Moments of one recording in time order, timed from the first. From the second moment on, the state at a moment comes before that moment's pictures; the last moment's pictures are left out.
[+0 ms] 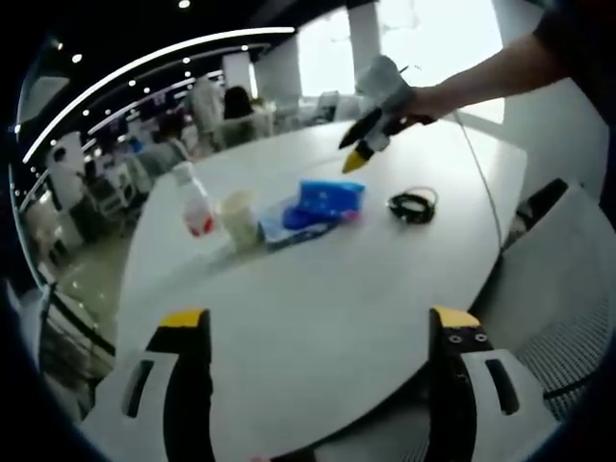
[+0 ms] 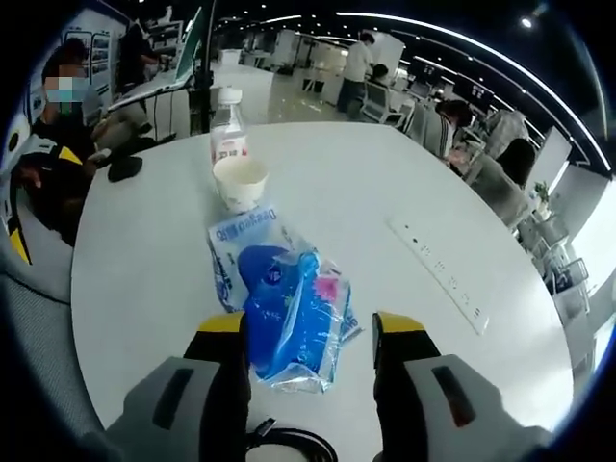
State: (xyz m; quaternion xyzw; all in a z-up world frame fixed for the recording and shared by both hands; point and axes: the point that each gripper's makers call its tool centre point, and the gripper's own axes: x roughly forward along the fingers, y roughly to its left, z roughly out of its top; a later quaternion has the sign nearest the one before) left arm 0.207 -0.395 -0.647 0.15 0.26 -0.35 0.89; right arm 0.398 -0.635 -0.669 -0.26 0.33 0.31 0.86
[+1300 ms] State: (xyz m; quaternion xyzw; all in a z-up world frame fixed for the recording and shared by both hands) left arm 0.205 -0.391 -0.651 0.14 0.27 -0.34 0.89; right arm 0.403 -0.628 -0.750 -0.21 0.45 0.26 0.83
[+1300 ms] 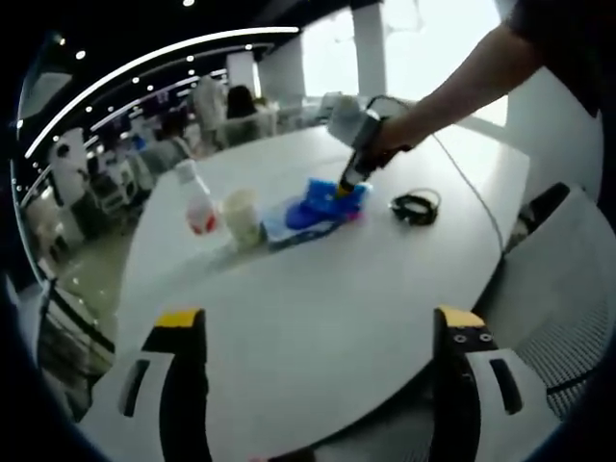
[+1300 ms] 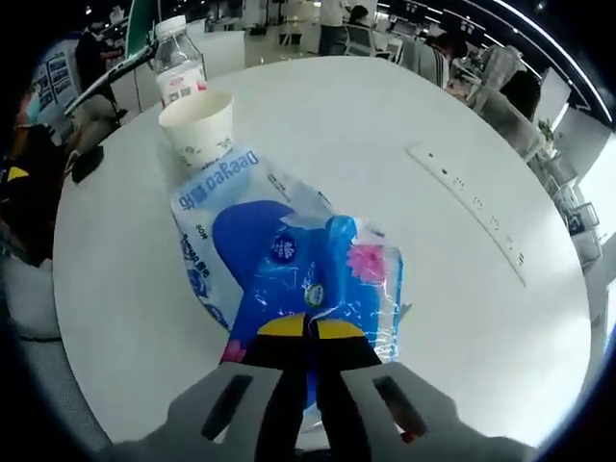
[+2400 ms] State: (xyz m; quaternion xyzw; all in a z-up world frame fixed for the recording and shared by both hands) left arm 0.207 -0.393 -0.650 0.15 0.26 -0.35 0.89; right arm 0.393 -0.646 -0.689 -0.22 0.39 0.28 0.85
